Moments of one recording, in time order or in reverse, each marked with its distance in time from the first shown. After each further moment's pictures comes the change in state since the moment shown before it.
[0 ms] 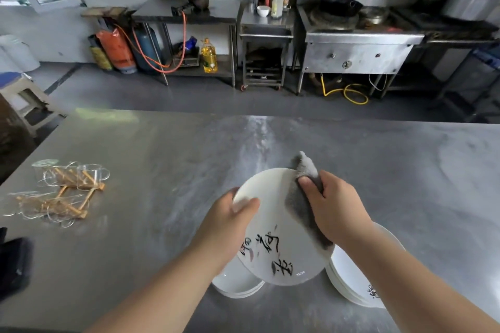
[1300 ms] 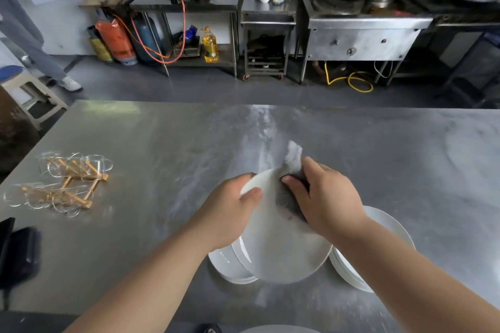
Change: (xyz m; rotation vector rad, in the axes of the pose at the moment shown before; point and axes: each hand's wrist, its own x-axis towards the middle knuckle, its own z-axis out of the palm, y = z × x) left_hand 0.008 0.006 -0.012 0.291 -0.177 0.111; right_hand -0.017 -0.022 0.006 -0.127 0.028 -0.311
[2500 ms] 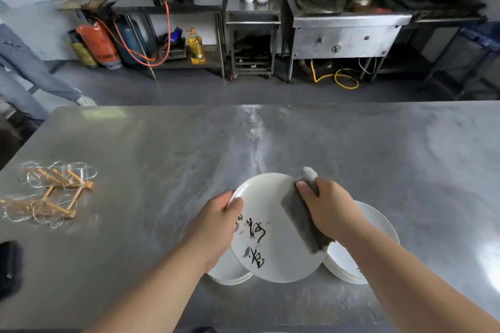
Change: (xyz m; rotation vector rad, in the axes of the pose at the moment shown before) left_hand -0.005 -0.021 0.031 -0.280 0.040 -0.211; right_hand -0.017 0.048 0.003 0.089 -0.225 0.453
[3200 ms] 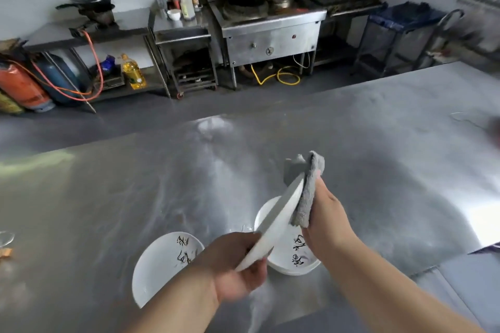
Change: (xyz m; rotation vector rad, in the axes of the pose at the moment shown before) left_hand -0.010 0.047 0.159 -0.580 -0.414 -0.762; right_hand -0.046 0.094 -0.067 1.192 0.131 0.255
